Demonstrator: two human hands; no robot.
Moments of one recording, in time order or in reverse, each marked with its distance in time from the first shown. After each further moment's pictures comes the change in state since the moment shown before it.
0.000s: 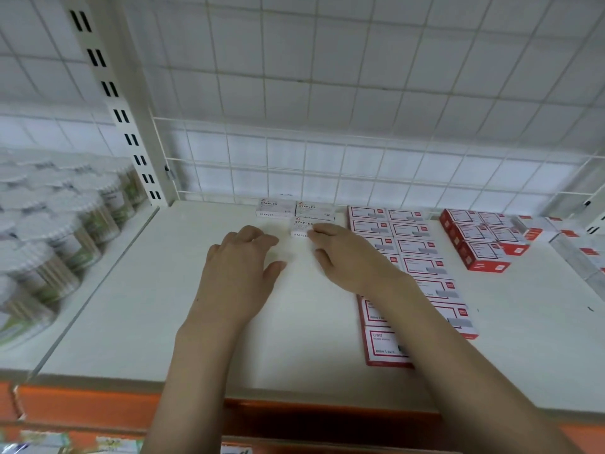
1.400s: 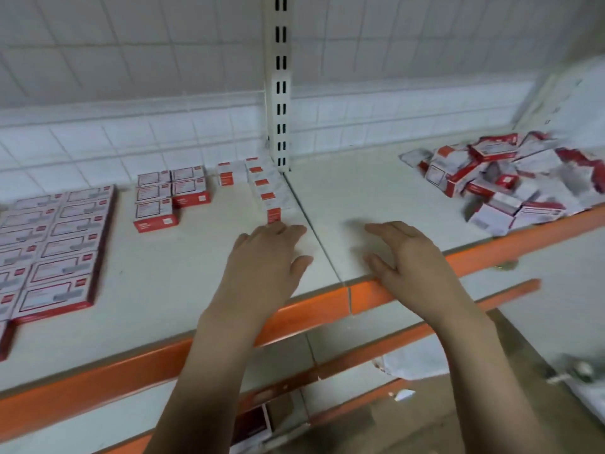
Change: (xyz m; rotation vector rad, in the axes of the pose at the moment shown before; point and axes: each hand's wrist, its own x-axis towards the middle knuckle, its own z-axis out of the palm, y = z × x) left_hand -0.056 0.426 0.152 0.013 -0.236 0.514; right_hand -0.422 0.271 -0.114 0.051 0.273 0.648
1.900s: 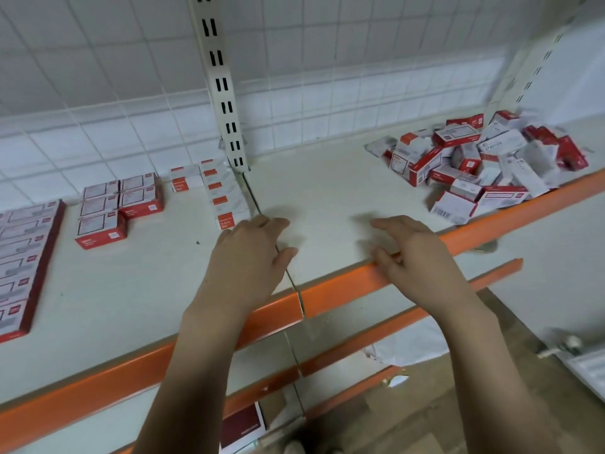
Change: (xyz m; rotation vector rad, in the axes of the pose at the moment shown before) left_hand 0.033 0.047 0.014 -0.001 -0.032 -0.030; right_hand -0.010 0.073 -0.019 0.074 0.055 0.077
